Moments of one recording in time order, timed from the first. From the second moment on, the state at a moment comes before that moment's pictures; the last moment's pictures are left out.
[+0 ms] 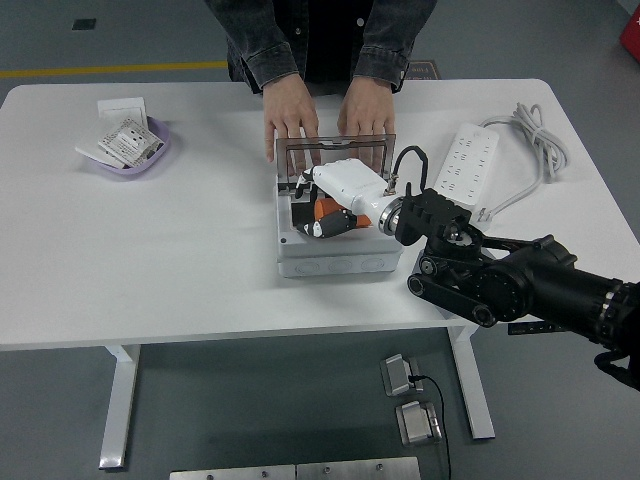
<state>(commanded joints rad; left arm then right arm) -0.01 0.27 -0.13 -0.18 0.04 0.06 0.12 0.96 -0.16 0.15 0.87 -1.58 -0.32 0.00</state>
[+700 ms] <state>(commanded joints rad) 0.00 0.25 -0.09 -0.18 0.02 0.06 0.12 0.89 -0.33 0.41 1.20 -1.62 -0.21 -0.10</state>
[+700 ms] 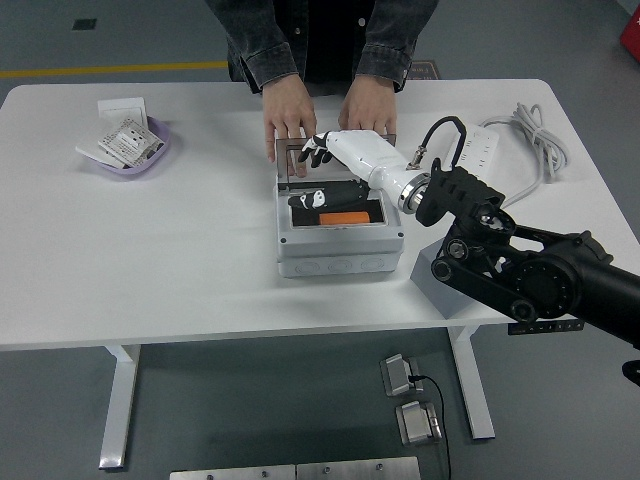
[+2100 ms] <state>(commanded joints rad) -0.01 0.25 -0.06 -0.19 0.01 0.06 0.12 1.02 -0.24 0.27 0.81 -1.33 -0.27 0.02</state>
